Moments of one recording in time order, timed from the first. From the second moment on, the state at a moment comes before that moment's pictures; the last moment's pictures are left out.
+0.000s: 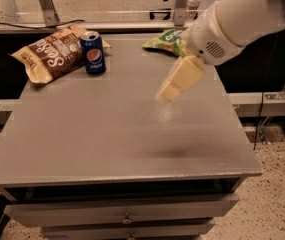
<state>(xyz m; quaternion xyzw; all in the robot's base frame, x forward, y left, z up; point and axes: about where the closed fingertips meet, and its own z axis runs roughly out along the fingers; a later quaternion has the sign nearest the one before) 0.520 -0.070 0.960 -0.56 0.76 0.10 0.32</state>
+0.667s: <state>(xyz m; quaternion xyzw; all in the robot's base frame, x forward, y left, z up) 0.530 -0.061 0.968 -0.56 0.75 0.09 0.35</state>
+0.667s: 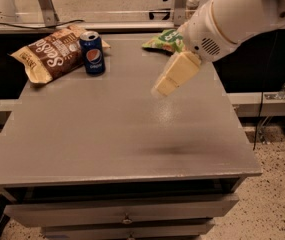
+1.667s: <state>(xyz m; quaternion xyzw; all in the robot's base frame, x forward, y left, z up) 0.618 0.054 0.958 -0.50 0.72 0.18 0.45</state>
